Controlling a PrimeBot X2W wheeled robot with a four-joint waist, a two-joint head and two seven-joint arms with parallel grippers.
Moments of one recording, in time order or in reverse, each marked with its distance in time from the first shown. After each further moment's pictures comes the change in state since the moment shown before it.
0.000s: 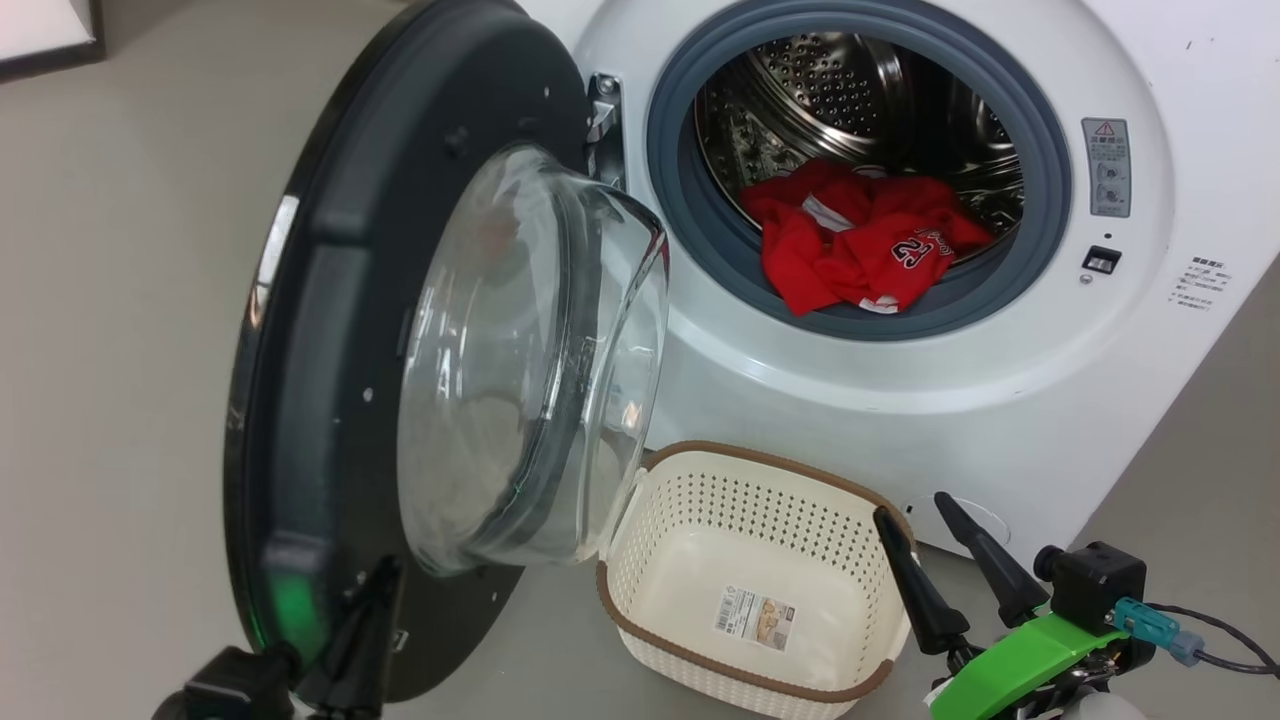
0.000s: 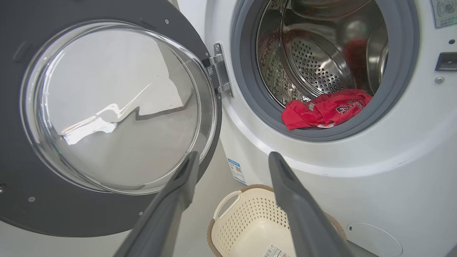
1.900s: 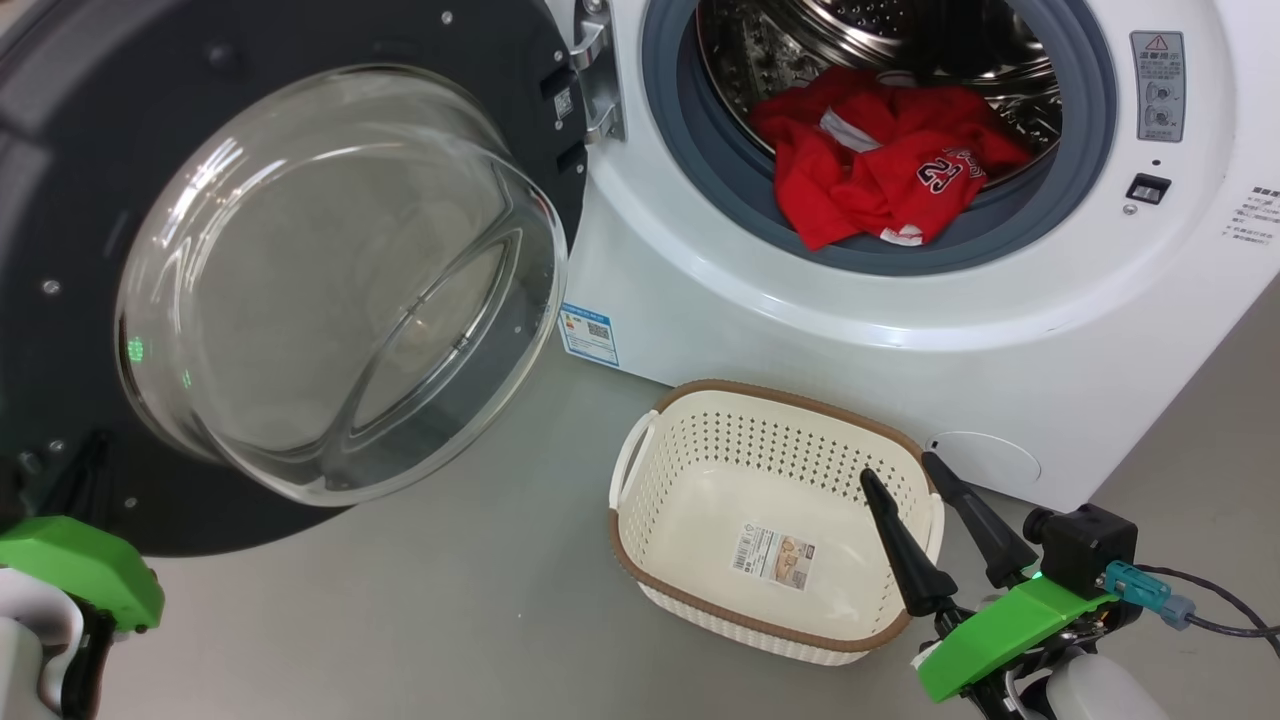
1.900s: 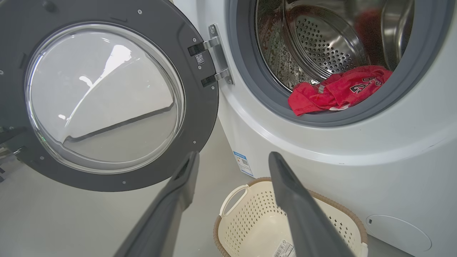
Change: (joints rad) left arm -0.538 0.174 0.073 0.784 -0.070 -0.127 -0.021; right arm -0.063 0.008 0.014 0.006 0.000 0.000 0.000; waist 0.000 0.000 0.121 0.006
